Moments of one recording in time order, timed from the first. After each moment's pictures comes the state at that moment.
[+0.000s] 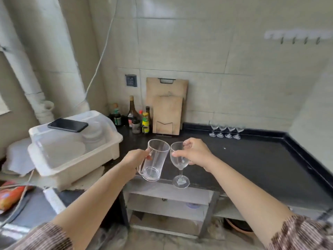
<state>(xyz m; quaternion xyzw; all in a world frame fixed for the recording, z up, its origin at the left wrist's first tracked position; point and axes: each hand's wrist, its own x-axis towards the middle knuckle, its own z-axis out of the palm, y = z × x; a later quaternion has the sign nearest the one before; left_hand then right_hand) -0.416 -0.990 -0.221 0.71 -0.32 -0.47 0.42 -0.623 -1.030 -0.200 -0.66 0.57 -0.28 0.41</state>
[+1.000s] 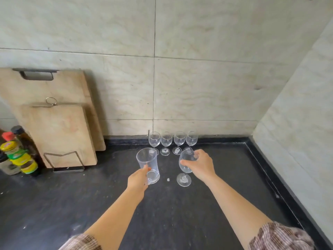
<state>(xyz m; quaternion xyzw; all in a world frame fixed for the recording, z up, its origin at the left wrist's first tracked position) -0.733 -1.416 -0.358 0.65 -0.18 -0.62 0.41 -0.944 -1.442 -0.334 -0.51 0.73 -0.30 0.33</state>
